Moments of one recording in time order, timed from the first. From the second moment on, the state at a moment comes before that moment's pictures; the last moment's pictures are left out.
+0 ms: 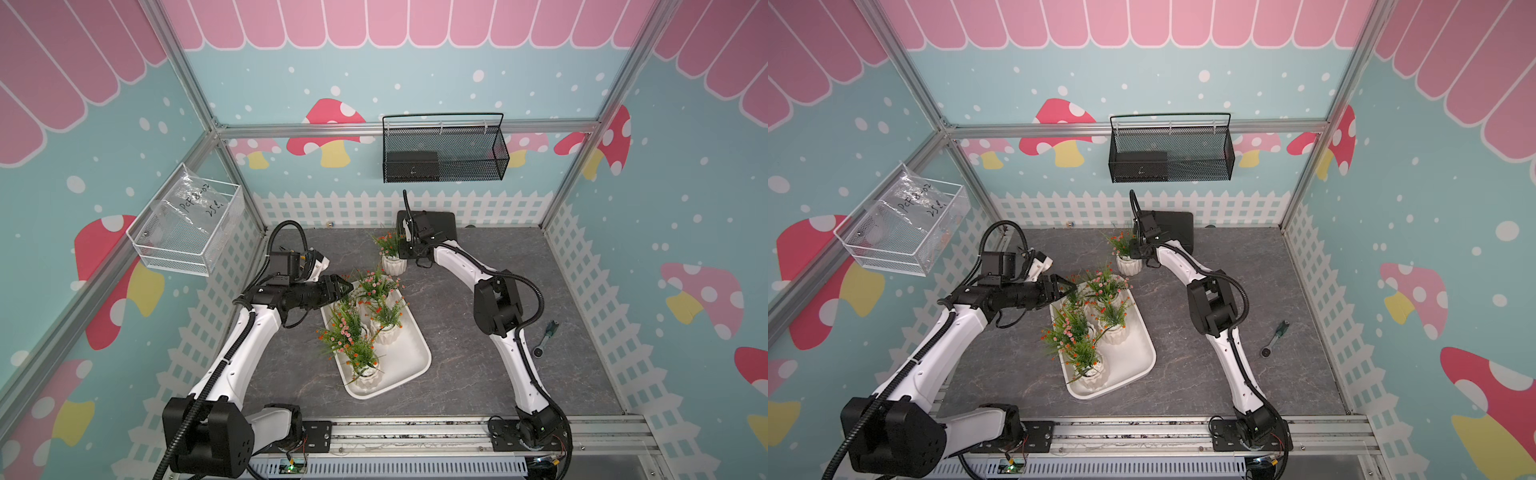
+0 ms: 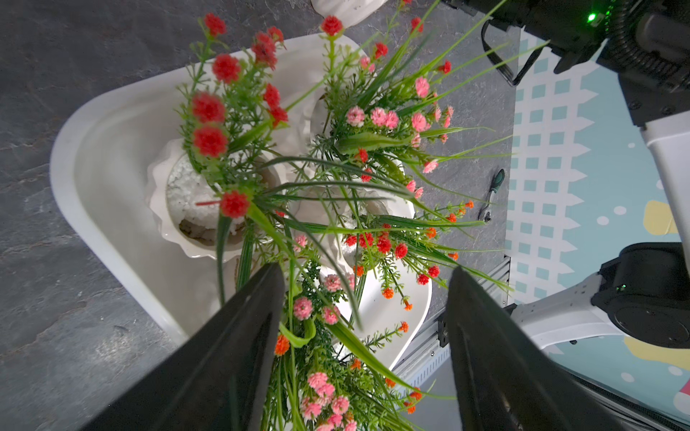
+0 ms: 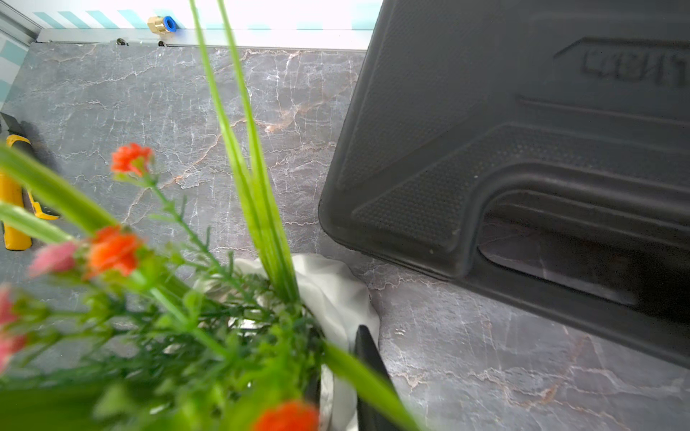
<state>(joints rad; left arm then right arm) -0.05 1.23 1.03 -0.66 0.62 -0.42 0.50 2.46 2.20 -0.57 -0.03 0.32</state>
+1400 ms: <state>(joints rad) -0.27 1.16 1.01 -0.60 0.66 -0.42 0.46 1.74 1.22 -0.51 0.02 0.30</state>
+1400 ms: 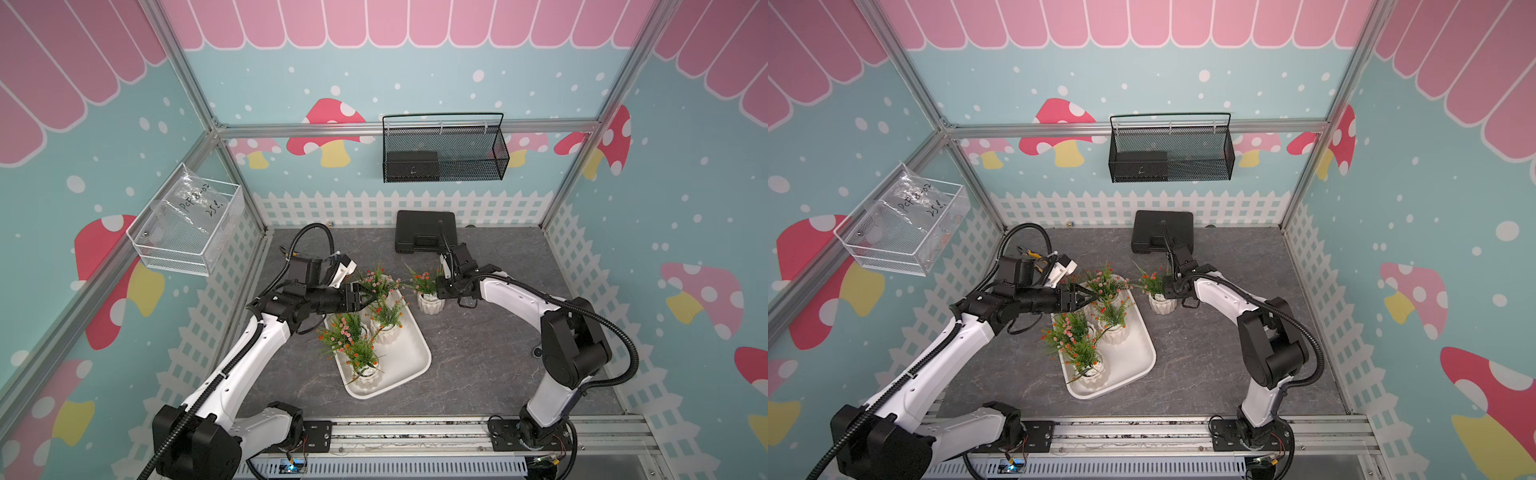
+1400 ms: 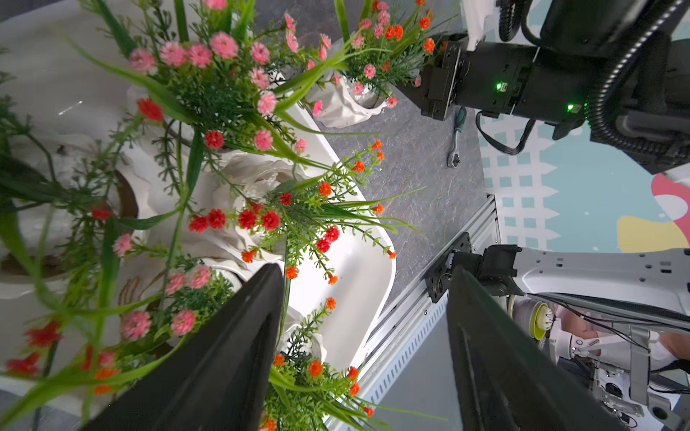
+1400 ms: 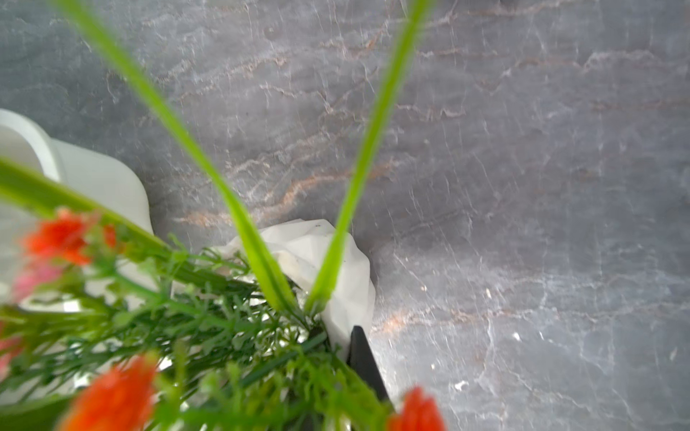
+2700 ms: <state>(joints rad) -0.27 1.16 1.01 -0.58 0.67 -0.41 0.45 1.80 1.23 -0.47 -0.02 0.28</state>
